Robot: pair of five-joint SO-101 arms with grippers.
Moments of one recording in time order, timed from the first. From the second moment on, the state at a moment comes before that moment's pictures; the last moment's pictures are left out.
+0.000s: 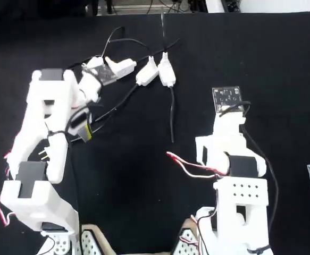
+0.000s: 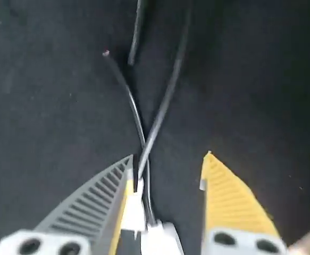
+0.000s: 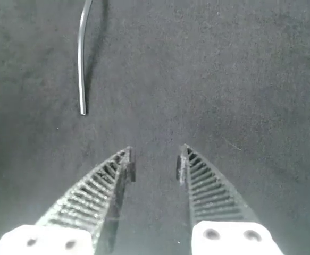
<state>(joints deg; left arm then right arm) -5.1 7.1 7.3 80.7 -49.8 3.3 -56.6 60.0 64.3 7.0</state>
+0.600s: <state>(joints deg) -1.7 3.9 31.3 54.2 -50.1 3.3 -56.6 60.8 62.3 7.0</state>
